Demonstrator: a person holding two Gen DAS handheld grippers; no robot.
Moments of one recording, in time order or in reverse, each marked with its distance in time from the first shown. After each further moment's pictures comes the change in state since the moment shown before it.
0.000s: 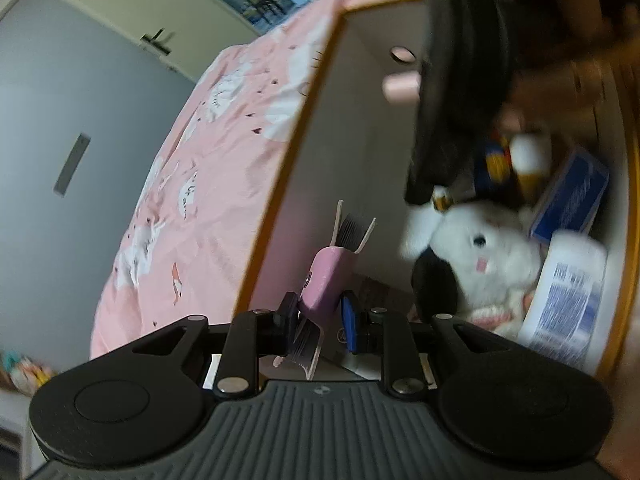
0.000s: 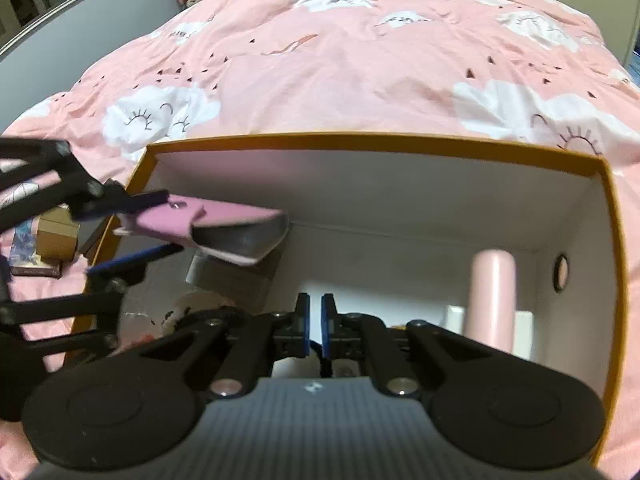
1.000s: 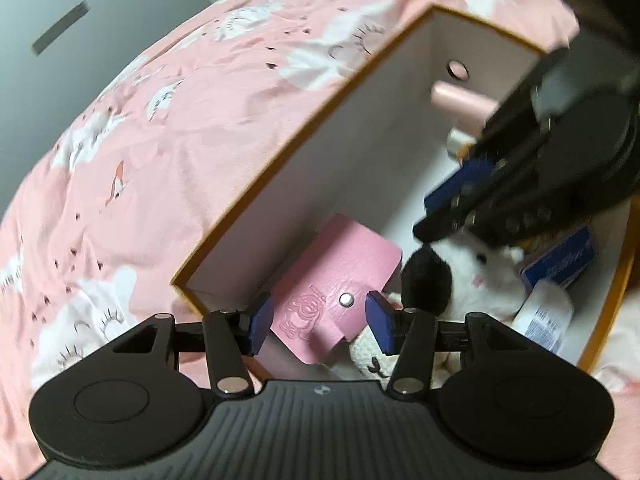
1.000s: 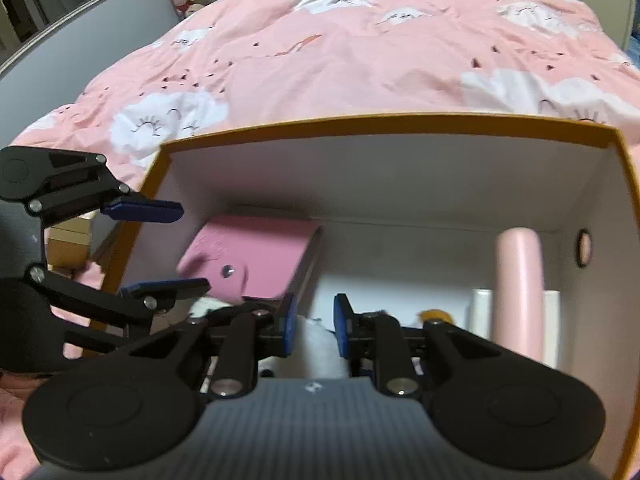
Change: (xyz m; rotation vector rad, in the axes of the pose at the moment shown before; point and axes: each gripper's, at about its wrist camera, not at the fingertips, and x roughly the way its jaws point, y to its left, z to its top) left arm 0.023 0.051 -0.015 -0.468 0.081 -0.286; right arm 0.005 0.018 -0.009 0.026 -0.002 0.052
